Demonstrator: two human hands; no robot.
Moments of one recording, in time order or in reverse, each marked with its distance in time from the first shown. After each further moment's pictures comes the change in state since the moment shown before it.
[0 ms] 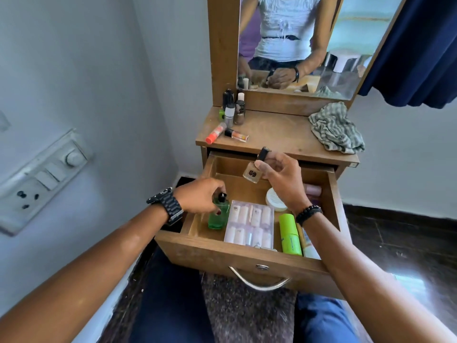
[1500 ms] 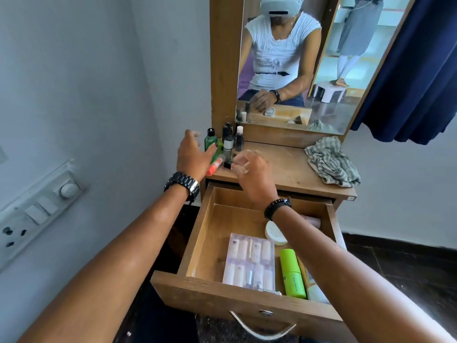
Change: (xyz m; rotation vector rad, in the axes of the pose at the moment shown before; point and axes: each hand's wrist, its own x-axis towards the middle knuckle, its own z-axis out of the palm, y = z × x) left_hand 0.079 -0.004 -0.080 -0.466 0.976 -0.190; right_hand 0.059 -0.039 0.051 -0.441 0.029 -0.250
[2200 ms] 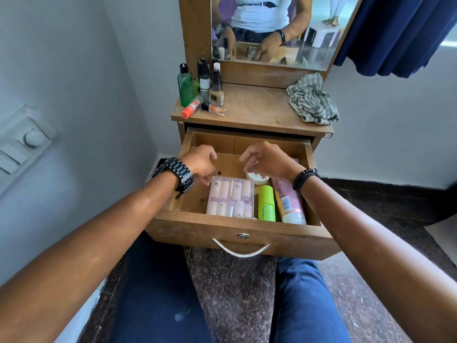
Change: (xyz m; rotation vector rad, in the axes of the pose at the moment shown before) left_hand -0.104 -0.016 0.022 0.208 -0.866 -0.198; right_hand -0.074 0.054 -0.062 -0.141 -0.611 0.214
